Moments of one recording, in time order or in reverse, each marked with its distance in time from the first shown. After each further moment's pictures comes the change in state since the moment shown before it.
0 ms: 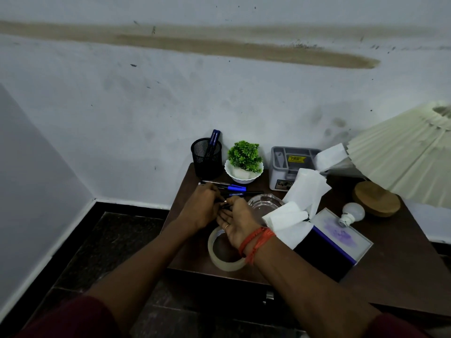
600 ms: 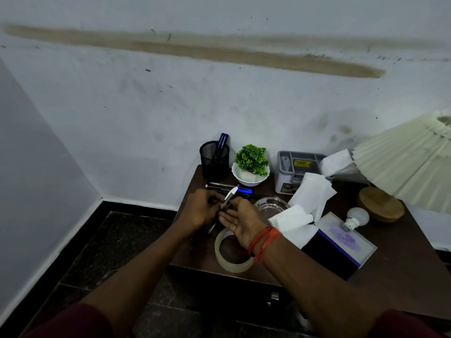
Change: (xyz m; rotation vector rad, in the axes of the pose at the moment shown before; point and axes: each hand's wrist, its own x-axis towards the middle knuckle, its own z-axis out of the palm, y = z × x) left_hand -0.018 -0.002 -0.019 -0.364 0.035 -0.254; right_hand -0.005 -0.003 0.002 -0.151 0.012 -0.007
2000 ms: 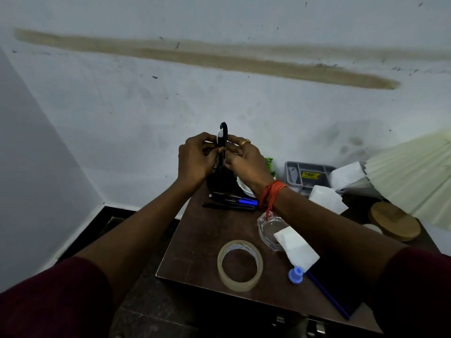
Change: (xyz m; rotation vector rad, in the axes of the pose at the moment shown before) left_hand 0.070 0.053 -0.067 -0.189 0.481 0.128; right_hand 0.017 -0.093 0.048 -0.704 -0.139 -0.744
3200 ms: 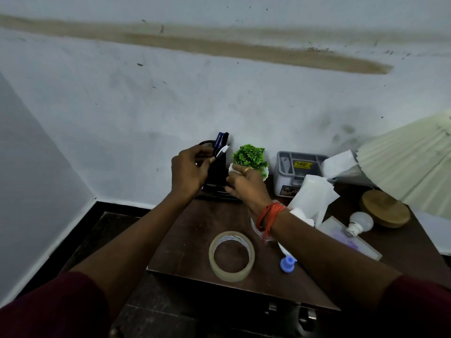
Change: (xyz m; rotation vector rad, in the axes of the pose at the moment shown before) left_hand -0.031 -0.029 0.020 0.022 -0.001 0.026; right_hand -0.028 0.055 -0.005 0.204 0.074 0.304
